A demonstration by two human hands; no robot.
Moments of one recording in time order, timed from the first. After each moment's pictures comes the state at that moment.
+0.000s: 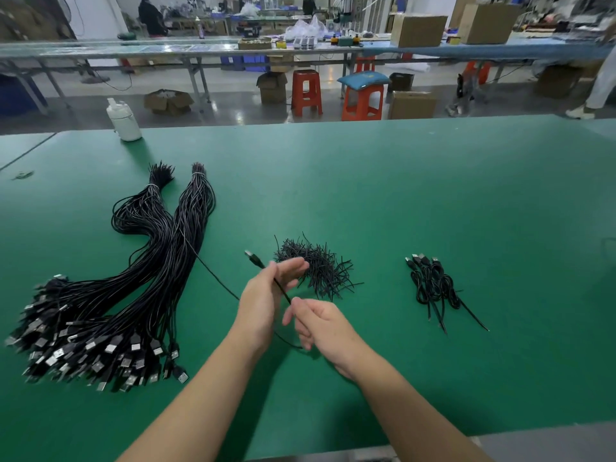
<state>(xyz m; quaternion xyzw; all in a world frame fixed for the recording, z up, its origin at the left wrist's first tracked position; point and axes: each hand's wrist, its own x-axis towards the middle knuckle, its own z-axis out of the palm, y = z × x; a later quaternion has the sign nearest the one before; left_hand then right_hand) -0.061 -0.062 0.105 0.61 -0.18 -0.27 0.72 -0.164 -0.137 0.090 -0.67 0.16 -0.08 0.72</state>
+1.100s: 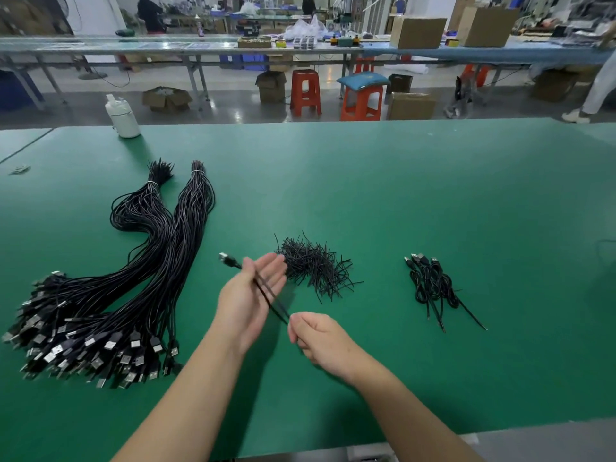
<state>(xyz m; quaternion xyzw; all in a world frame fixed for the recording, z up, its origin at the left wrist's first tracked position) -0.033 -0.050 0.089 0.44 -0.06 -0.36 0.82 -0.171 -0.135 0.070 -0.72 0.16 -0.01 0.67</state>
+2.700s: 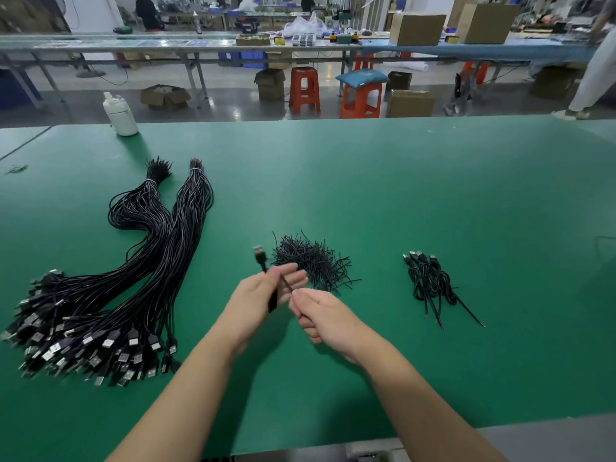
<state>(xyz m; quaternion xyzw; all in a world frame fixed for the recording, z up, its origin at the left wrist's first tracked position) -0.050 -0.043 0.097 0.58 -0.23 -0.36 0.69 -0.165 -0.147 0.108 -0.70 0.15 -0.01 0.69</state>
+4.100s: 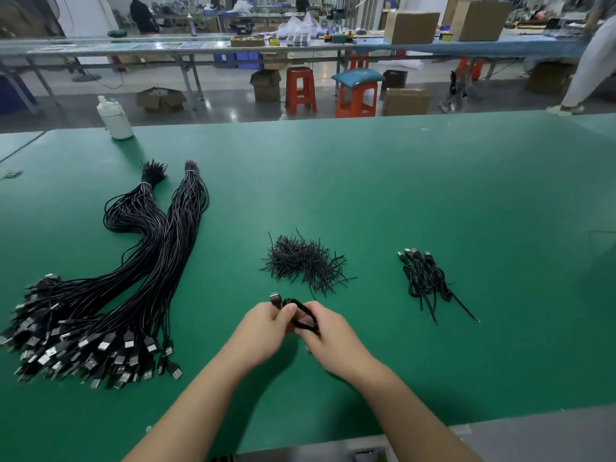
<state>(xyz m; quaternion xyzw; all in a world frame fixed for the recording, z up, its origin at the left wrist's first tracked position) -0.077 -0.037 0.087 0.84 -0.28 -0.27 0.37 -0.182 -0.155 0.050 -0.86 0.20 -0.09 0.45</state>
